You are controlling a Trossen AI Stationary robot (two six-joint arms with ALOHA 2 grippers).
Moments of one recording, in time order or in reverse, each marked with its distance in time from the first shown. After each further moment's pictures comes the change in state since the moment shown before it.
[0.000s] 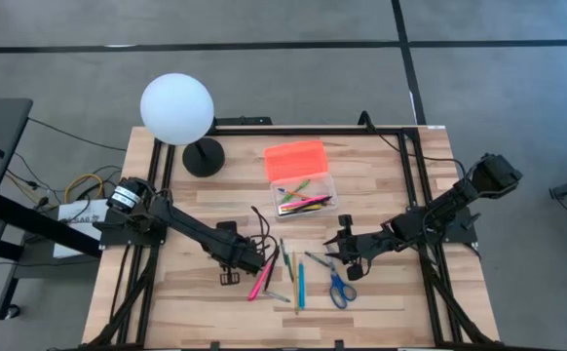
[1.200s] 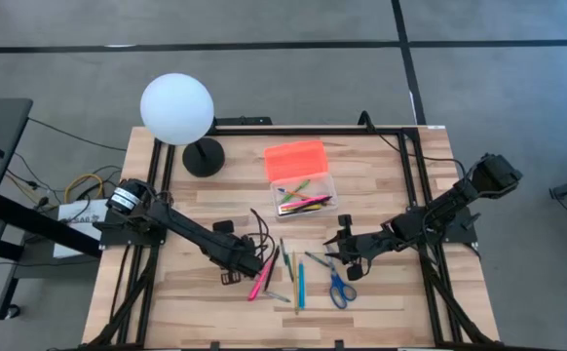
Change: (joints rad) left arm -0.031 -0.003 0.005 -0.046 -0.060 -0.119; right arm 0.000 0.000 0.000 0.015 0.001 -0.026
